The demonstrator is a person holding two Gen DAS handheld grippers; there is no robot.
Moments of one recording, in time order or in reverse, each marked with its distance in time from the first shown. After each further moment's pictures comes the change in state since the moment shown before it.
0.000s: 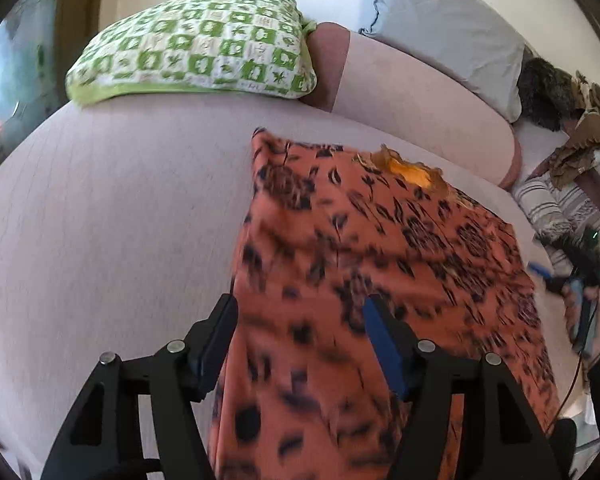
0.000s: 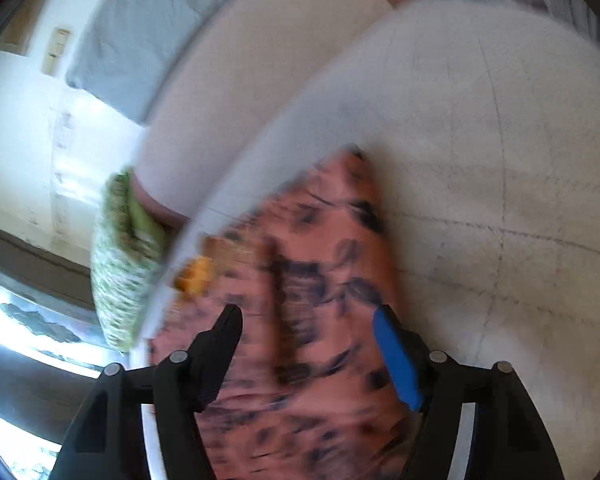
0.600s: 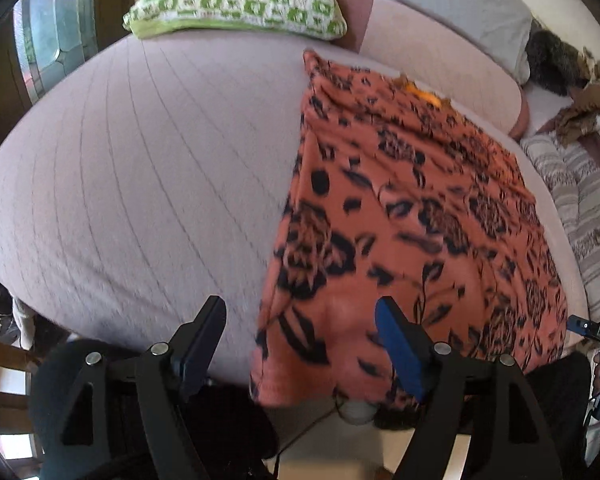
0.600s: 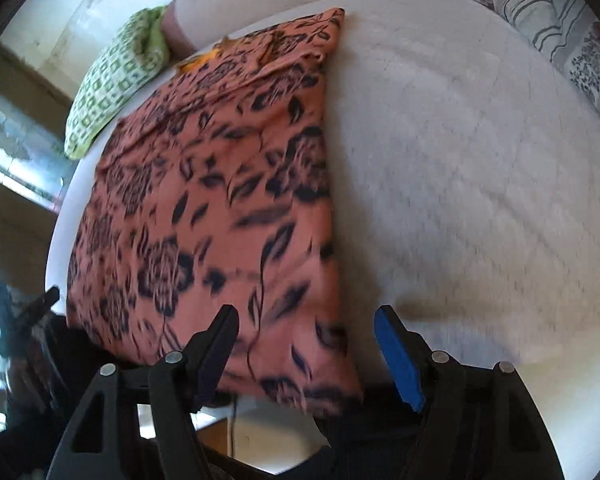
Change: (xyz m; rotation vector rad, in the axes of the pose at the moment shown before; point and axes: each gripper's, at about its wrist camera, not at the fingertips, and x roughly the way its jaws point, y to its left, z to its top) left arm -0.064 0.032 -0.124 -0.013 0.174 0.077; right arm -0.147 -0.027 -0.227 -0.359 0.291 -0.318
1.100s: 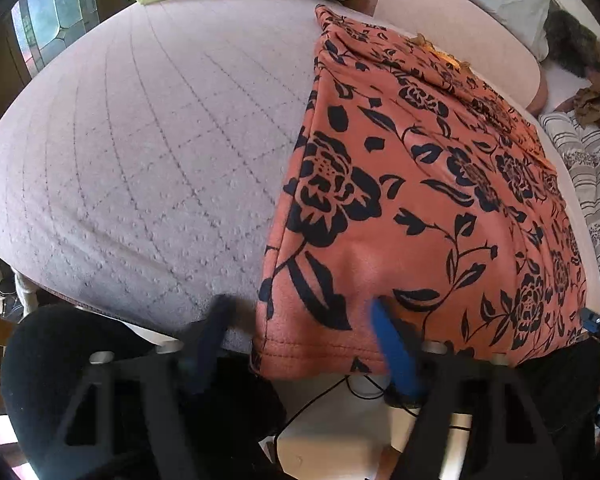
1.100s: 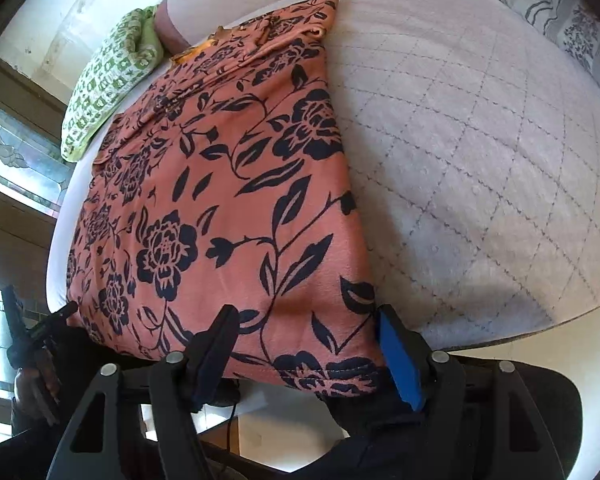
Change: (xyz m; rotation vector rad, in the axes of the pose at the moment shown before) left arm 0.023 0.003 -0.017 -0.014 0.091 0.045; right arm 0.014 0.010 -0.016 0.051 0.015 0.010
